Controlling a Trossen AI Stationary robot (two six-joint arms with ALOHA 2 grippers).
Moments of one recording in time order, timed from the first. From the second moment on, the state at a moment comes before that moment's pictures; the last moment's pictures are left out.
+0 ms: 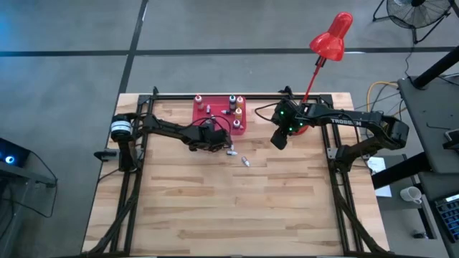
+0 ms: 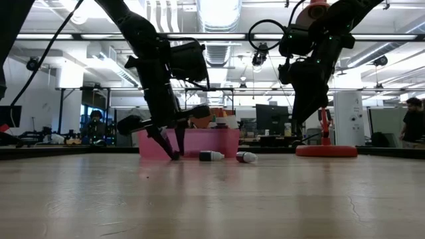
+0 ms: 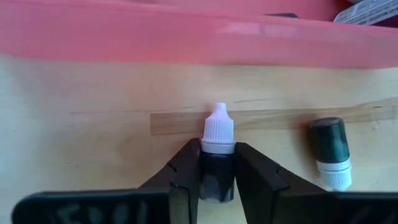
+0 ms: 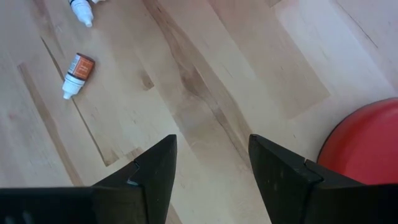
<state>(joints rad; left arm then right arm) 0.17 1.83 1.06 -0.44 -0.28 -1.38 -0.48 1.37 0.86 -0.62 -0.16 0.16</state>
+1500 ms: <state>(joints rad) 0.03 1.74 1.27 -0.53 -0.35 -0.23 -0.48 1.37 0.85 -0.61 -0.19 0.07</state>
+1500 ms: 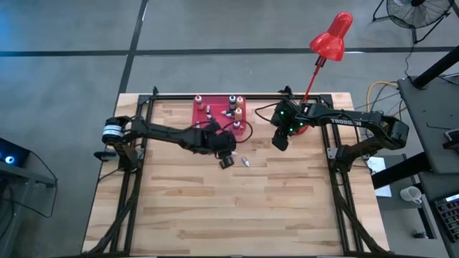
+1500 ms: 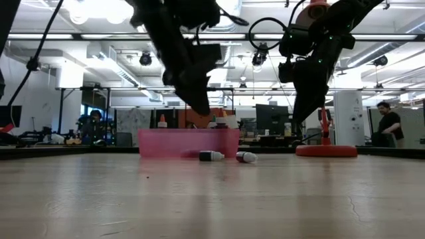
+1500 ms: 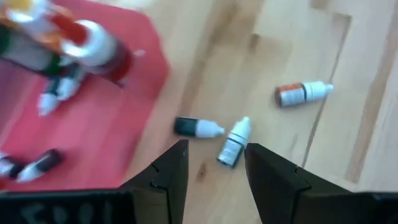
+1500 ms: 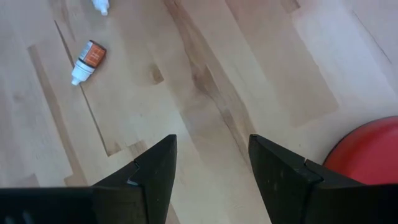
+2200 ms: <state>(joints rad) 0.07 1.75 0.95 -0.03 -0.22 -0.07 -0.48 1.37 0.85 -0.62 -0.18 0.11</state>
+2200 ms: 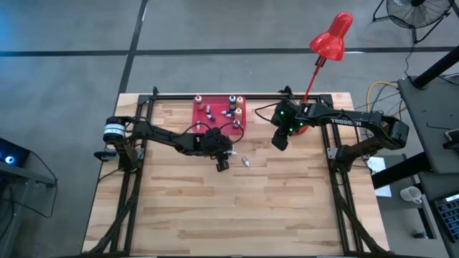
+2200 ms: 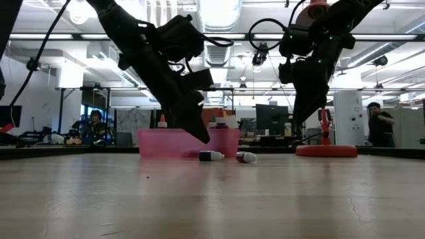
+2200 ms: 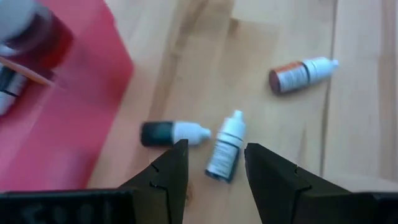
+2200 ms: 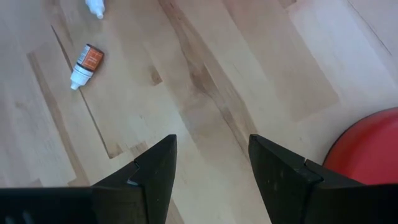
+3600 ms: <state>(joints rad) 0.11 1.69 1.15 -0.29 -0.38 -0.04 -0.48 1.37 0.85 -0.60 -0.17 0.14</state>
